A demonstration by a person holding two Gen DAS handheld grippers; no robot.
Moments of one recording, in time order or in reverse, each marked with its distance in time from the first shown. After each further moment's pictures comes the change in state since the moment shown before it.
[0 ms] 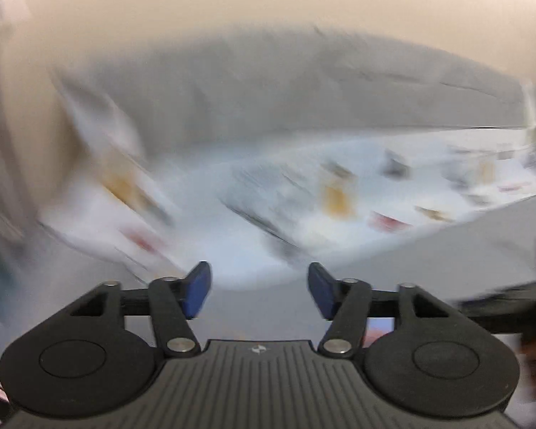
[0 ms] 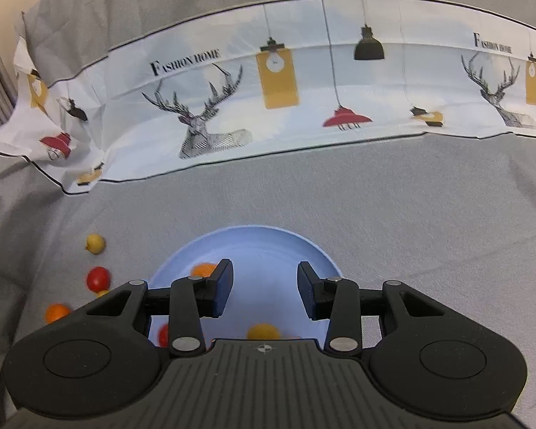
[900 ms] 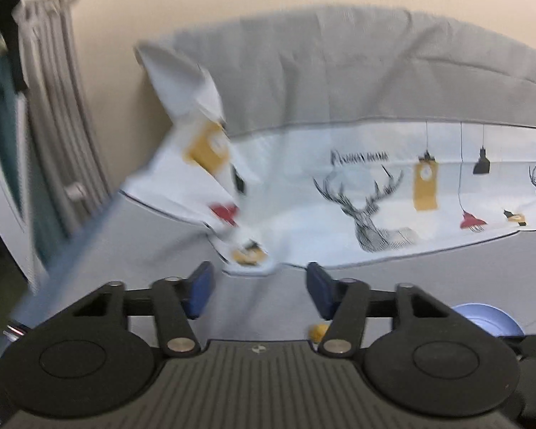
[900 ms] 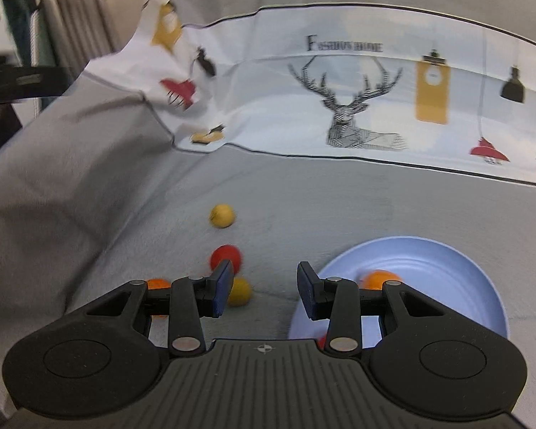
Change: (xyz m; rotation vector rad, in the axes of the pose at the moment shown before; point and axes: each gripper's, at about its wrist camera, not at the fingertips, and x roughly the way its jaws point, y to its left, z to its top) left arm 0.034 -0.002 -0.036 -0.155 0.128 0.176; right arm 0.033 0.128 -0.018 -0.252 0.043 0.191
